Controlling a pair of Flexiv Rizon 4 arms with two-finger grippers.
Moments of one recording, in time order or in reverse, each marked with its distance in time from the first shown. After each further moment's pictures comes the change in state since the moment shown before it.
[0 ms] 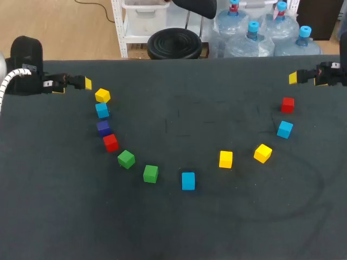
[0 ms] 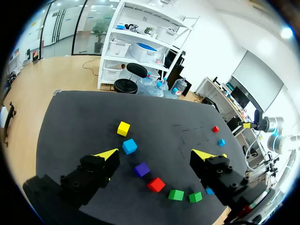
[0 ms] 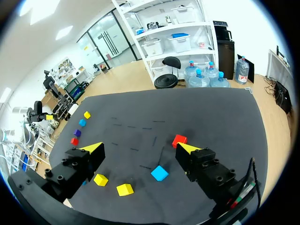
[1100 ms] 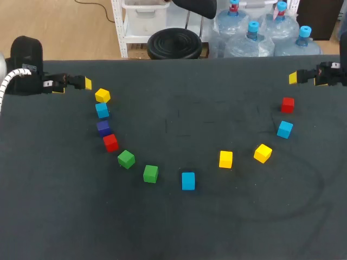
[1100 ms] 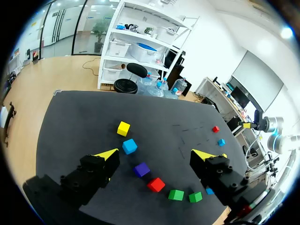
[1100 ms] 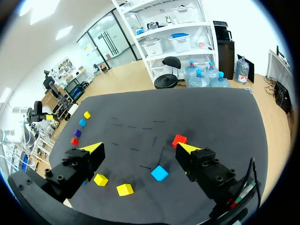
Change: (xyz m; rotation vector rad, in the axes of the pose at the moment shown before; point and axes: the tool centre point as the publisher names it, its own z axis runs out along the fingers) left arm 0.000 0.000 0.000 0.000 0.000 0.000; right arm 0.002 0.000 0.001 0.000 0.005 0.000
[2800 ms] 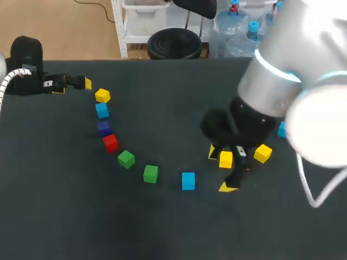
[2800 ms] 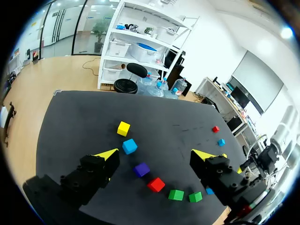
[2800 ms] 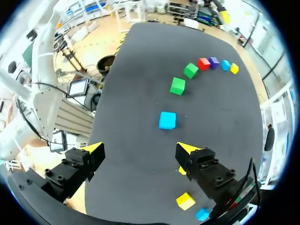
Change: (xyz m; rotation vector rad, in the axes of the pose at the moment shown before) left arm 0.000 0.000 0.000 0.000 0.000 0.000; right arm 0.195 0.219 0.036 -0.486 0.698 -1.266
